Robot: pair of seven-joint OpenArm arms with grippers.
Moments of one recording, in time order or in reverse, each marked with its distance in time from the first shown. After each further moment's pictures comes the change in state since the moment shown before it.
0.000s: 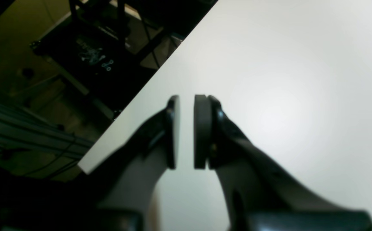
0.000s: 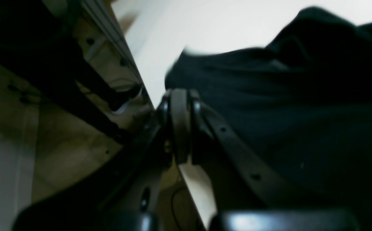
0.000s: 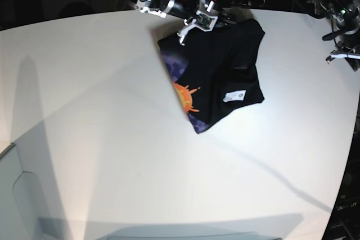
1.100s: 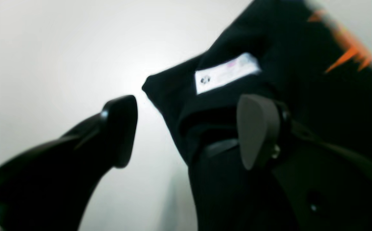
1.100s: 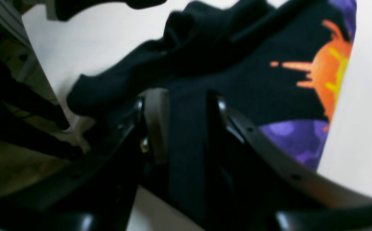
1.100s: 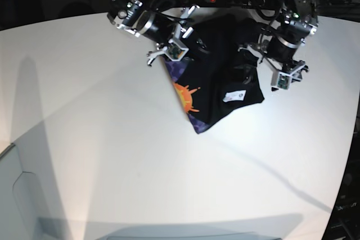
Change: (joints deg) left arm 6.8 0.9 36.8 10.2 -0.5 -15.3 6.9; right arm 2.3 -3.0 15.3 -0.1 0.2 0.0 -0.3
